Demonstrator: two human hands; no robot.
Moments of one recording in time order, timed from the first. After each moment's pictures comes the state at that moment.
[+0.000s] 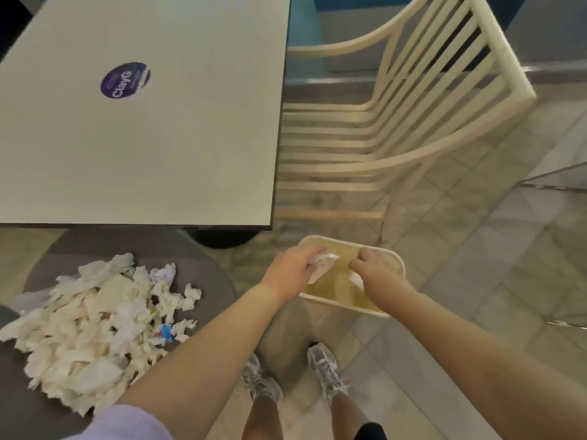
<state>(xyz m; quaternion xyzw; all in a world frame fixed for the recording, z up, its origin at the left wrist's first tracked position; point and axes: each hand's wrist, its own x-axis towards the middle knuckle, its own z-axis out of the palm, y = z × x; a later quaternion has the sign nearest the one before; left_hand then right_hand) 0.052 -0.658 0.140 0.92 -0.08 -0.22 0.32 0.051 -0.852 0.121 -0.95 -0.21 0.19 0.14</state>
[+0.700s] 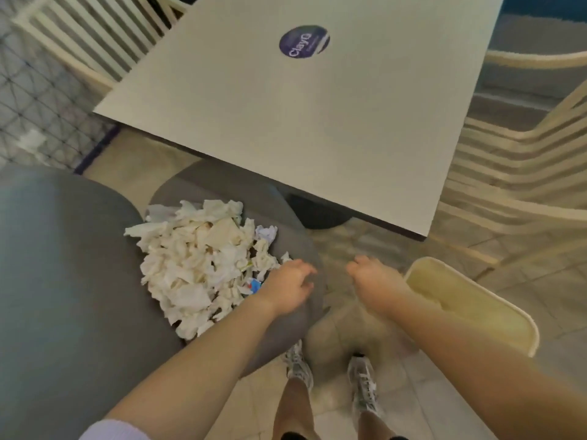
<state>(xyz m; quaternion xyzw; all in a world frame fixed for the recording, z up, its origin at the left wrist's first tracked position) -0.036 -0.464 0.124 0.93 0.10 -0.21 0.27 0.050 -0.638 0.143 -0.88 -0.38 0.29 0.03</state>
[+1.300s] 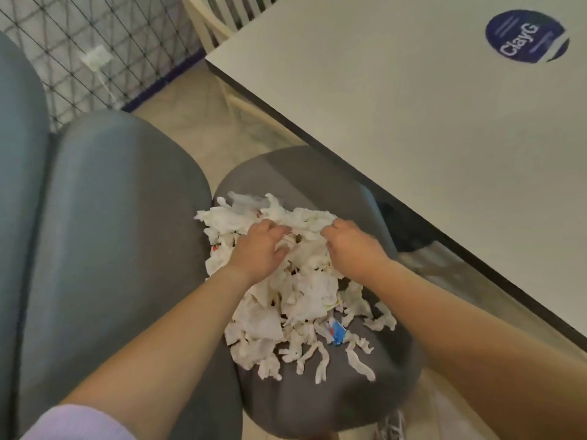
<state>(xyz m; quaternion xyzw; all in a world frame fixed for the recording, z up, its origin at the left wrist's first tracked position) -0.065 -0.173 0.084 0.92 0.28 -0.12 0.24 0.071 -0.314 0.106 -0.83 -0.51 0.24 0.05</state>
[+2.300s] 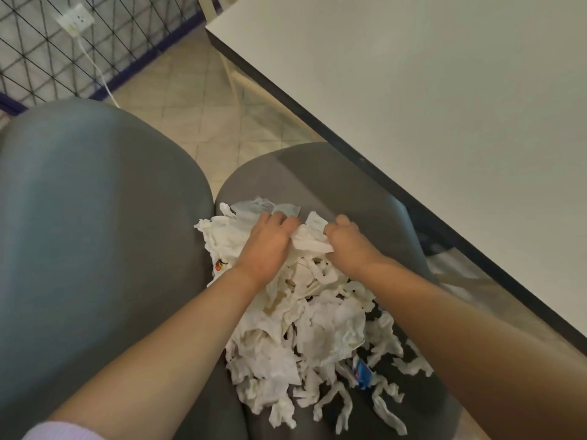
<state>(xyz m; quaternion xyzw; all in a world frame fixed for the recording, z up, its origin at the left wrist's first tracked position) -0.028 -0.109 0.036 0.94 0.25 -0.03 0.22 0.093 -0.219 0.032 -0.83 -0.43 0.35 0.06</state>
